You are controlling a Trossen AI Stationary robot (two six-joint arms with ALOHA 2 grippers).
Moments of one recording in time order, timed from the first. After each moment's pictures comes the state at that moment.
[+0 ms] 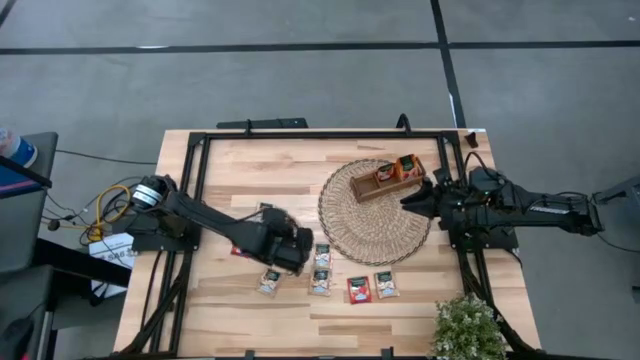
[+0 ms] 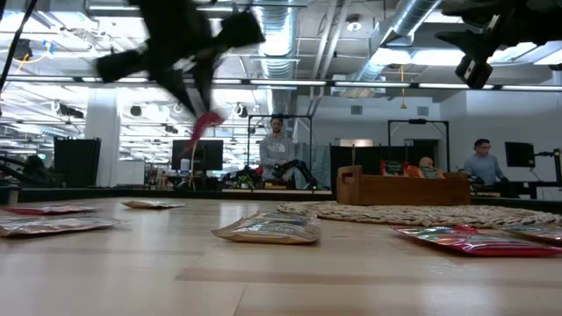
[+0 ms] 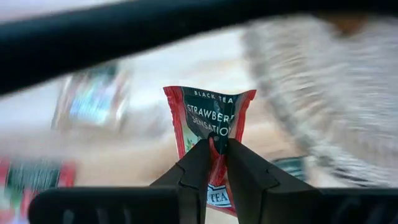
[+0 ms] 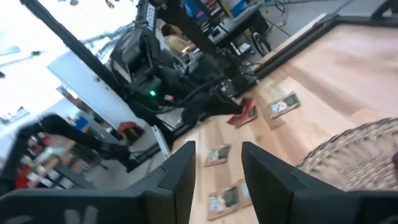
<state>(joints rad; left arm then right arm) -0.33 1.77 1.34 -1.03 -0.63 -1.77 -0.13 0.35 0.37 -0.12 -0.24 0.63</state>
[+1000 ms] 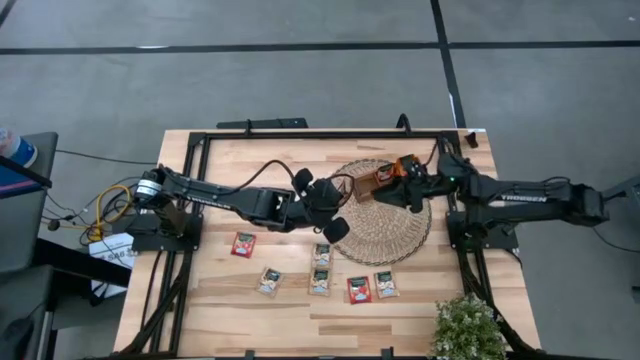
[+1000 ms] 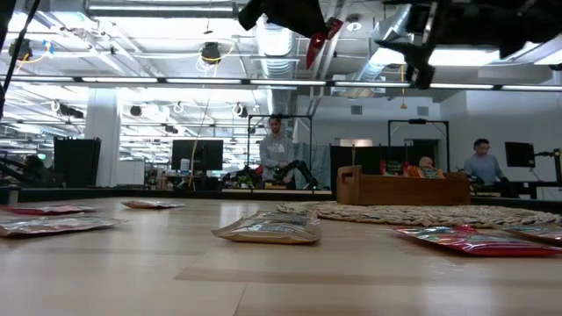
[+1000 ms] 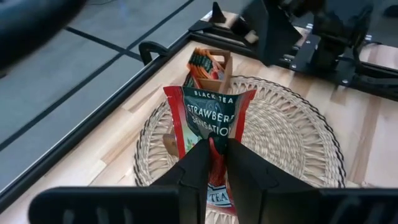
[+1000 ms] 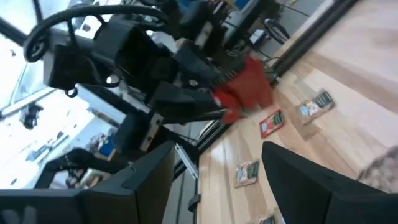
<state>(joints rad) -0.16 1.77 1.59 -0.47 -0.69 -0.38 -0.25 0.84 0.46 0.32 -0.42 0.83</state>
